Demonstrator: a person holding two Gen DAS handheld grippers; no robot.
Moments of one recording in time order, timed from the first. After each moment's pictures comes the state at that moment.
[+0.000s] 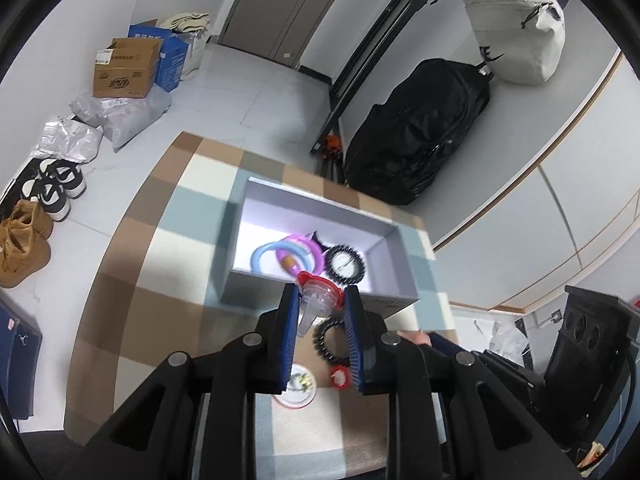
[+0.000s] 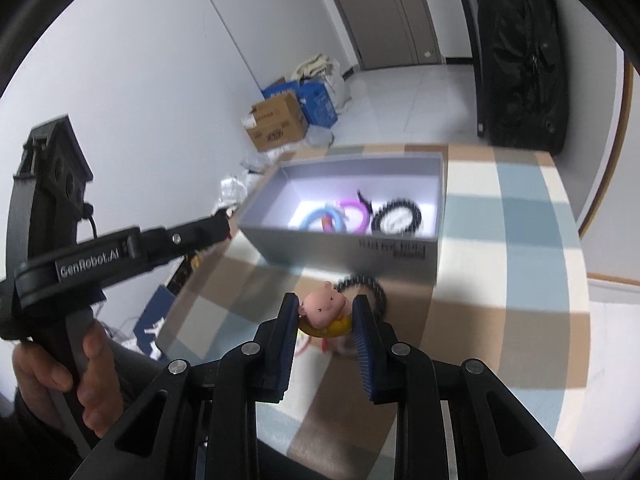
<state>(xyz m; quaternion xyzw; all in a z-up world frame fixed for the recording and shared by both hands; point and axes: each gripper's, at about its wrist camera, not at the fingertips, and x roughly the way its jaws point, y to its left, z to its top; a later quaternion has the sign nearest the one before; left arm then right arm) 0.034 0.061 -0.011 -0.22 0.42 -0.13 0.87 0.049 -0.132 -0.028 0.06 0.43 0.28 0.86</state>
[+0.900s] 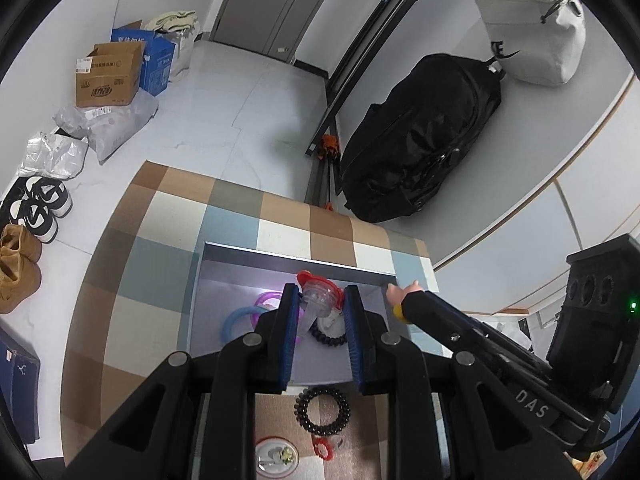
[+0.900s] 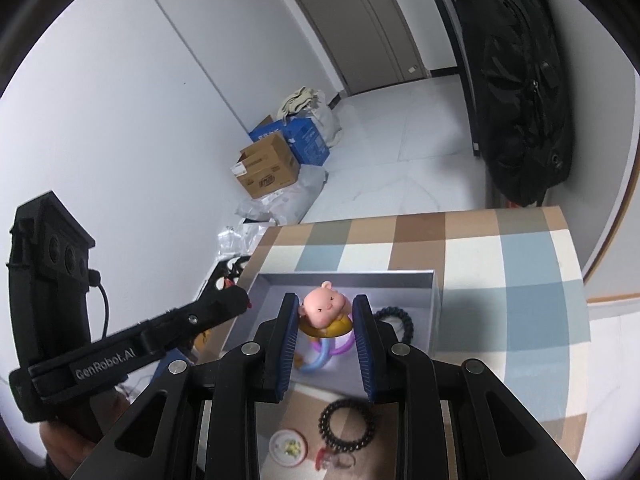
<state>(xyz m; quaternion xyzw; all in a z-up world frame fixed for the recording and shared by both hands) 0.099 0.043 -0.011 -0.21 0.43 -0.12 0.87 0.139 -0.131 -0.009 0.13 0.41 0.26 0.86</state>
